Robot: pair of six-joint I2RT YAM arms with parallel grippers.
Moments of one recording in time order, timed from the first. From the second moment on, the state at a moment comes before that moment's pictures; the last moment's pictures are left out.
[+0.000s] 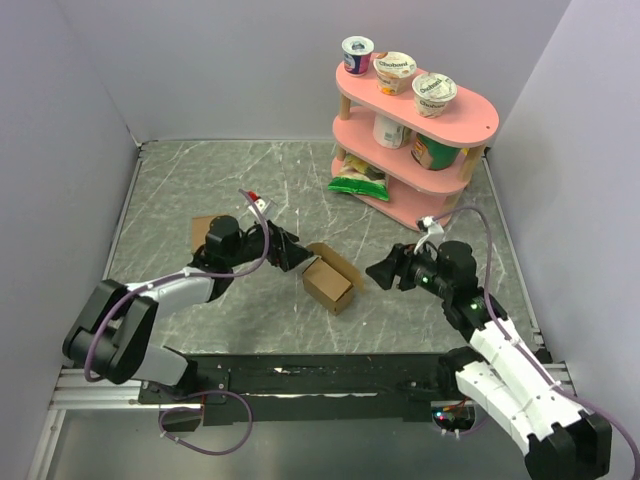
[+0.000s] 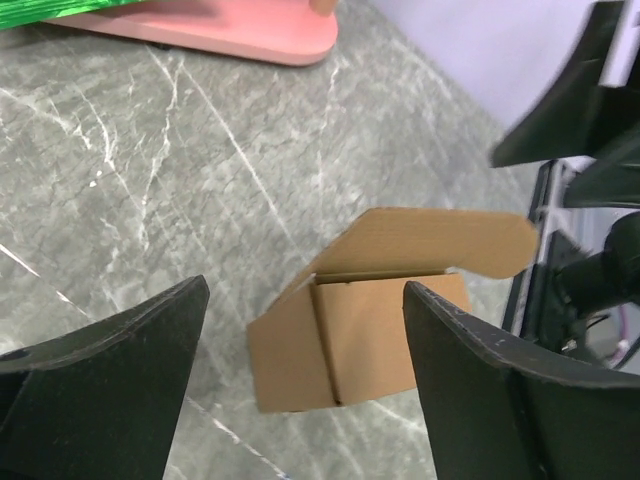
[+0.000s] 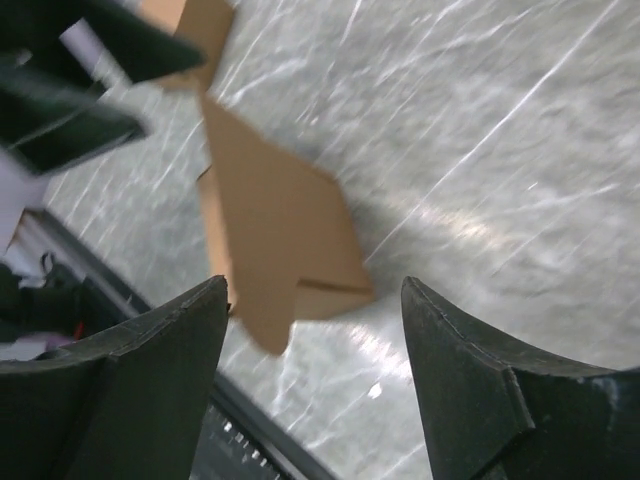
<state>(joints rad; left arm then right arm) -0.45 1.39 0.56 0.69 0.63 -0.38 0.33 0.72 0.50 -0.17 -0.37 0.45</state>
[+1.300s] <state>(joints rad) -0.66 1.45 0.63 0.55 0.37 -0.26 0.74 1.01 0.74 -0.39 0.13 0.54</state>
